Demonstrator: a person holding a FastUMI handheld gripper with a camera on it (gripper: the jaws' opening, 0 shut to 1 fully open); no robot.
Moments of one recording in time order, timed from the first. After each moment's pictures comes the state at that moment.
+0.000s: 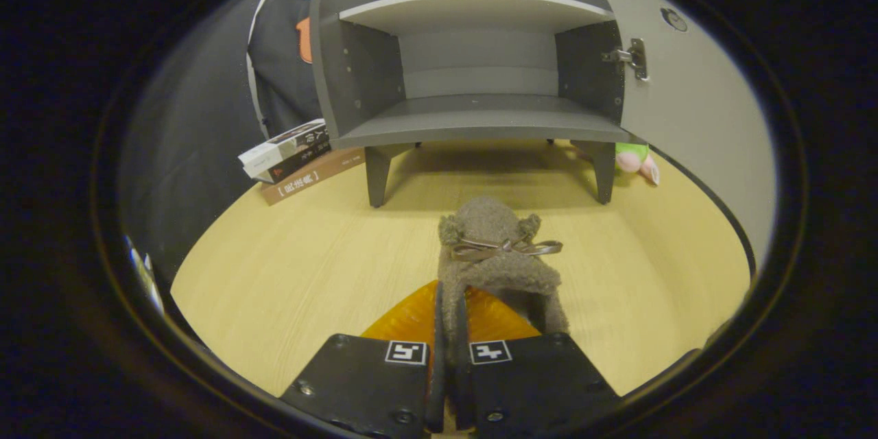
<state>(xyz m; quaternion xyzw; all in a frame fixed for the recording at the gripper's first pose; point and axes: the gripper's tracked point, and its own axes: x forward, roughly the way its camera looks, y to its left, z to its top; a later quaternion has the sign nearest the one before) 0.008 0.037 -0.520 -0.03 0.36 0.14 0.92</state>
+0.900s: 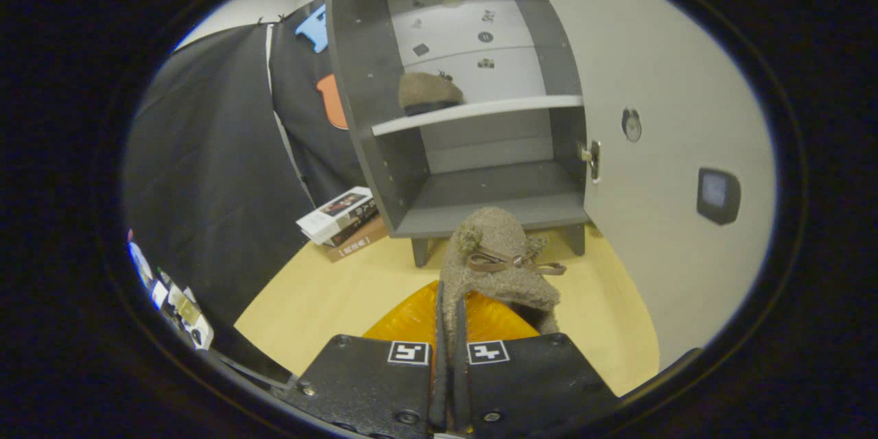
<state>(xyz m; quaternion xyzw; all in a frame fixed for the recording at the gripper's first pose) -0.035 0.037 -0.315 0.02 0.27 0.21 0.94</state>
